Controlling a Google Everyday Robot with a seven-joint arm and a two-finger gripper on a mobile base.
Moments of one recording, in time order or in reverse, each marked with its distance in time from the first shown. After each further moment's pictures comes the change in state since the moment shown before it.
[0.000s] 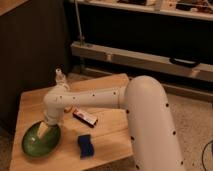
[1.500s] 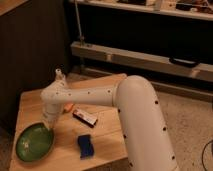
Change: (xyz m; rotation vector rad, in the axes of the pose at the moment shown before) arm 0.022 0.011 -0.012 -0.036 -0.036 -0.053
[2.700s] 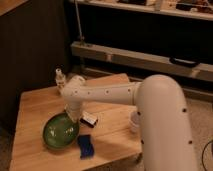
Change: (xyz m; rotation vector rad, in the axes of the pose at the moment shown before) arm -0.101 0.103 -0.047 -0.236 -0.032 0.166
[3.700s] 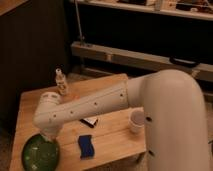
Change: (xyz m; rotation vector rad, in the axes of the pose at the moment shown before) arm 0.001 -0.170 -0.040 0.030 0.121 -0.297
